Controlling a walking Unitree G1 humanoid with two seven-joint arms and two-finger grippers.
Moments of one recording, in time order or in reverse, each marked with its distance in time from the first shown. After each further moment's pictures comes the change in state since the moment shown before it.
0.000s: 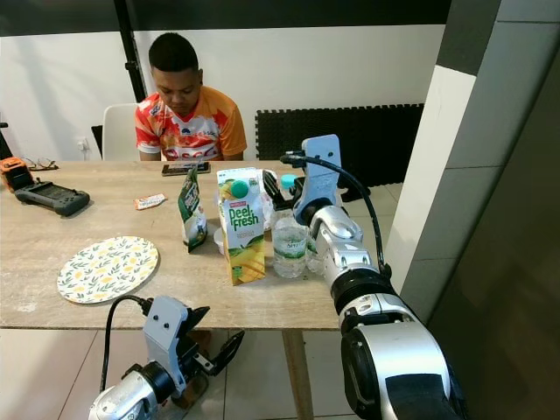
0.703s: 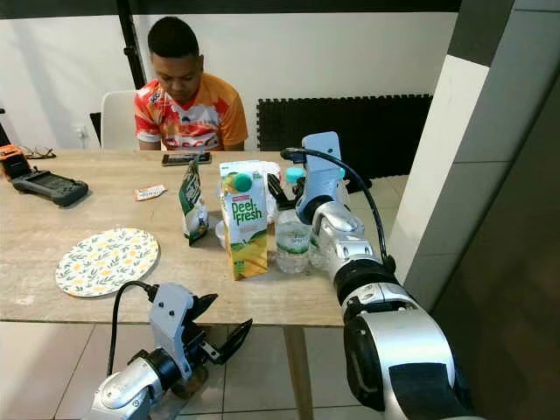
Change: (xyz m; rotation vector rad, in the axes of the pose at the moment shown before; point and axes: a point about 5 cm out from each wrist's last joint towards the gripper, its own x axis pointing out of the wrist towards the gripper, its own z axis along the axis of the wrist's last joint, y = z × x) left arm 0.006 -0.004 0.016 0.015 -0.032 -0.041; right arm 0.000 -0.011 0.013 -0.013 0.032 -0.052
